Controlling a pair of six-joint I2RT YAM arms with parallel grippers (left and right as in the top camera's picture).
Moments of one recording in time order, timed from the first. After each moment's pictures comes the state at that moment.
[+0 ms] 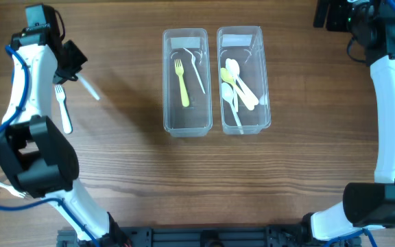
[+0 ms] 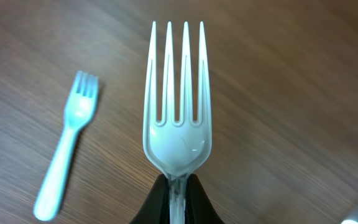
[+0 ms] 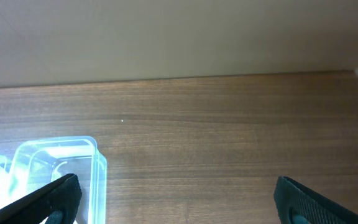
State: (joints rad) left arm 0.20 2.00 1.72 -0.95 -0.05 -0.47; right arm -0.05 1.71 1.88 -0.85 0.05 -0.02
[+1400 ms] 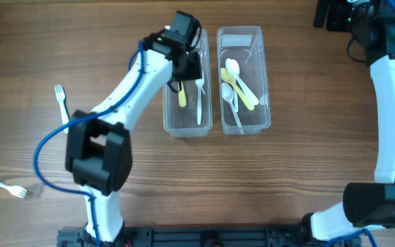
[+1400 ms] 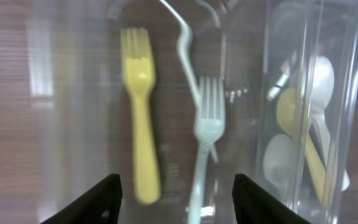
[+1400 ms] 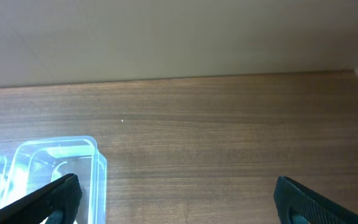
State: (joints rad) left arm -0.43 2.05 1.75 -0.90 -0.02 -0.50; right arm -0.05 1.71 1.88 -0.85 0.05 -0.02
